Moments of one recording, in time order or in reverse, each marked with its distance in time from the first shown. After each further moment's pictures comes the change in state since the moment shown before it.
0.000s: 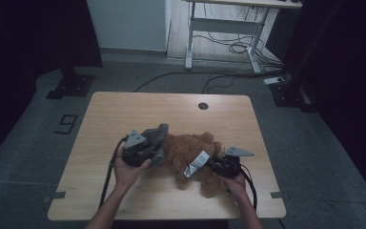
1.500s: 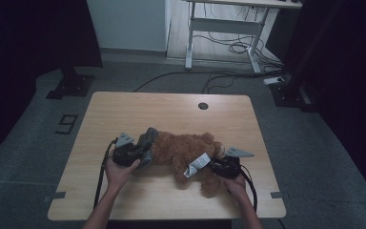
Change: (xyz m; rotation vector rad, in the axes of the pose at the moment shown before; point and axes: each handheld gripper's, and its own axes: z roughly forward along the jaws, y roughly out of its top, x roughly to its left) left arm 0.064 -0.044 -0.007 0.074 0.115 -0.135; right arm -0.001 -0.003 0.000 0.005 -0.001 -0.008
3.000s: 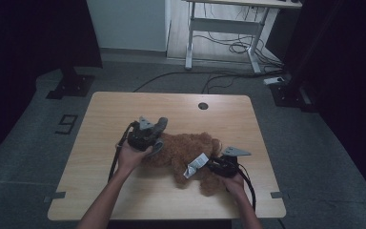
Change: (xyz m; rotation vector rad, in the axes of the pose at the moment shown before) left arm -0.025 0.059 0.024 0.146 0.125 0.195; right arm 0.000 0.002 0.008 0.014 -0.009 -0.020
